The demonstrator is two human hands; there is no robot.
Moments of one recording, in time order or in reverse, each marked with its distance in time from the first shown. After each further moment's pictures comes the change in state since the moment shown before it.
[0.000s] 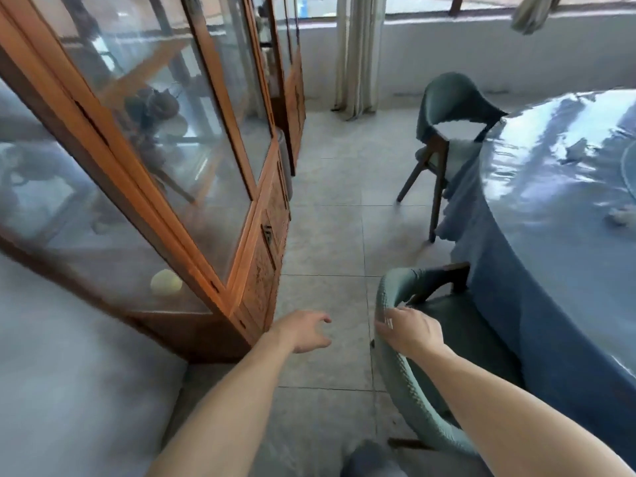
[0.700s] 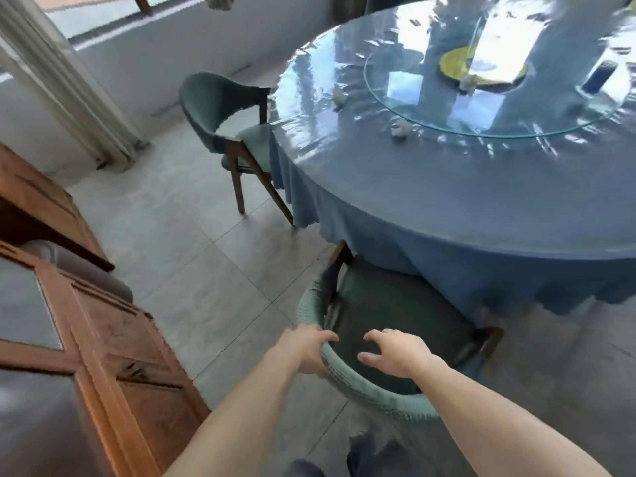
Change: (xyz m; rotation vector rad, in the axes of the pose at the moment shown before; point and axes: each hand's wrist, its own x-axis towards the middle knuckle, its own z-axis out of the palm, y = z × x) left_hand 0.188 0.148 -0.049 0.820 -0.300 0.667; right_hand 0.022 0.077 0.027 0.473 -0.203 0.560
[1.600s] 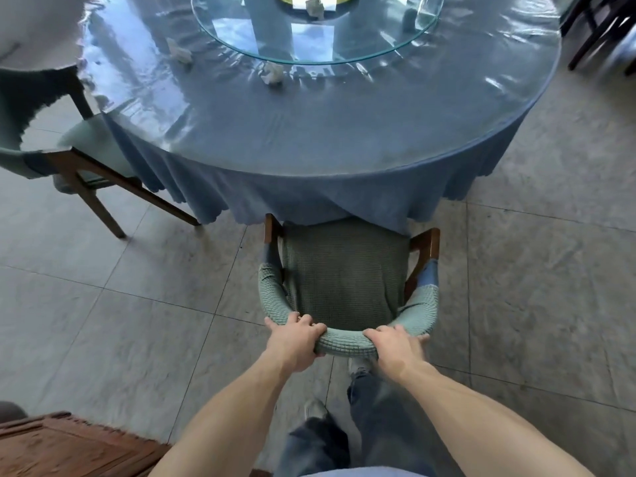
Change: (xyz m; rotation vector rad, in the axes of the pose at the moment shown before) left_hand 0.063 -0.036 0.032 0.288 -0.047 0.409; right_hand -0.009 -0.050 0.106 0.209 0.017 0.581
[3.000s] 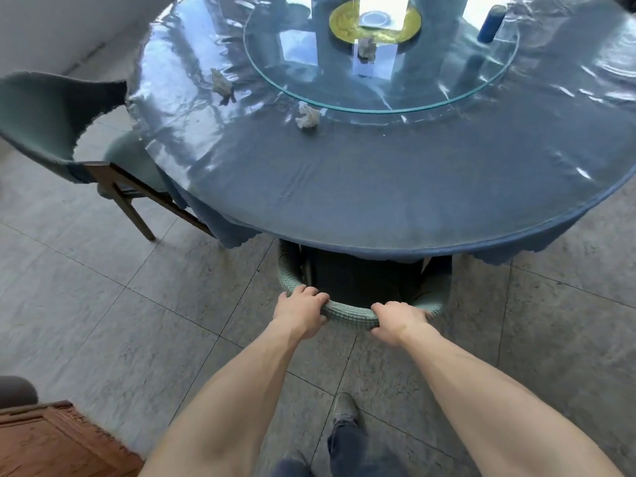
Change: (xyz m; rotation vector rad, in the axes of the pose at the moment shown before) left_hand 0.151 -0.024 -0.163 -0.128 0.171 -0.217; right_hand 0.166 0.033 -0.209 -0.127 -0.056 -0.171
